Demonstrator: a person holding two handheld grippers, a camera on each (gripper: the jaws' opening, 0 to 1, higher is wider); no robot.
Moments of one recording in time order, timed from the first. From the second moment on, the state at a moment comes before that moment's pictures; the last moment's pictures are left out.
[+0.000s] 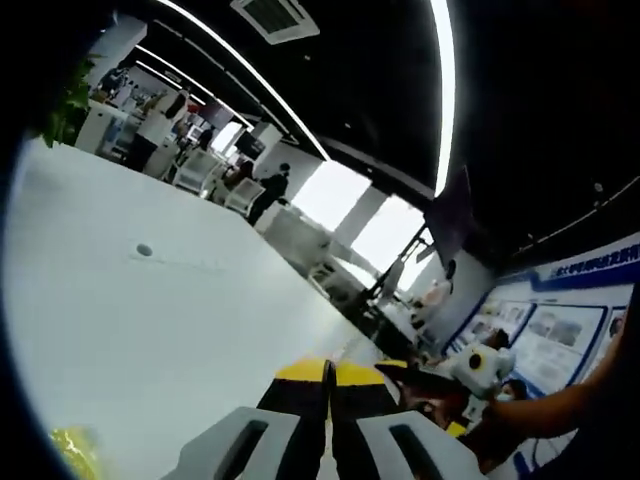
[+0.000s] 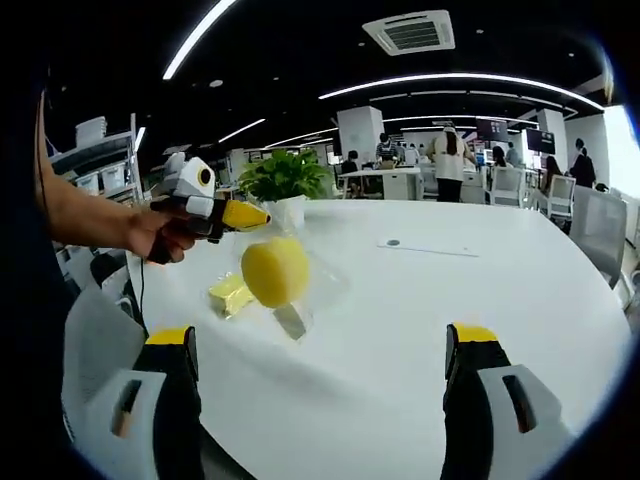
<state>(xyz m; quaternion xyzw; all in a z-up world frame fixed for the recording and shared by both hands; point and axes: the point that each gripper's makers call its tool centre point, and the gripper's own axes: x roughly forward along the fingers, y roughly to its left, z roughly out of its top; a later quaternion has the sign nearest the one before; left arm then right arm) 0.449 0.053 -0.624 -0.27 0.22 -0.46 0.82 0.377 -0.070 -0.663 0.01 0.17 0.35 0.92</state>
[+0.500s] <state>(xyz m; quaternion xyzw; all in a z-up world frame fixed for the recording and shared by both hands) 0.458 0.063 -0.658 -0.28 0.25 -0.43 0.82 0.373 -0.068 -0.673 0.02 0.19 0.35 0.92</state>
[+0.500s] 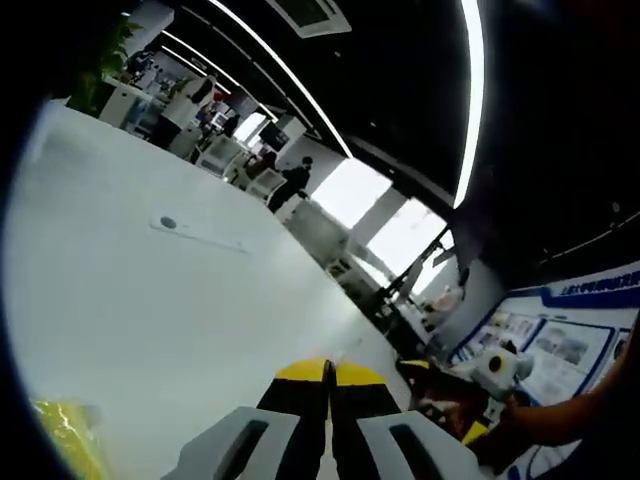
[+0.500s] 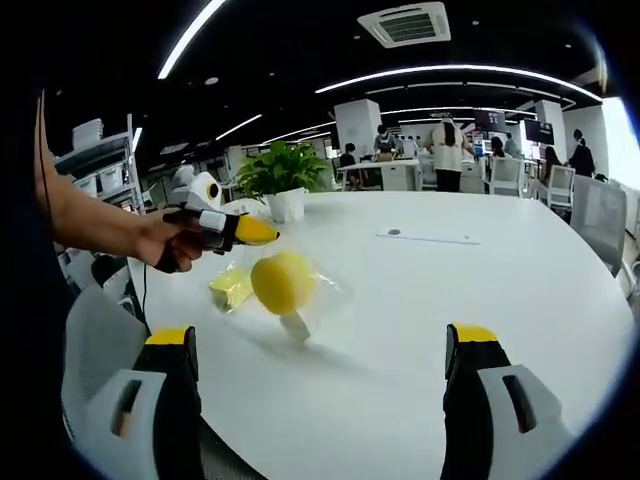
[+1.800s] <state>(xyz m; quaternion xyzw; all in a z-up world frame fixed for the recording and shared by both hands) 0.499 0.102 -0.754 -0.24 0.31 -0.27 0.88 0.371 -0.072 -0.684 0.02 0.21 0.34 0.92</state>
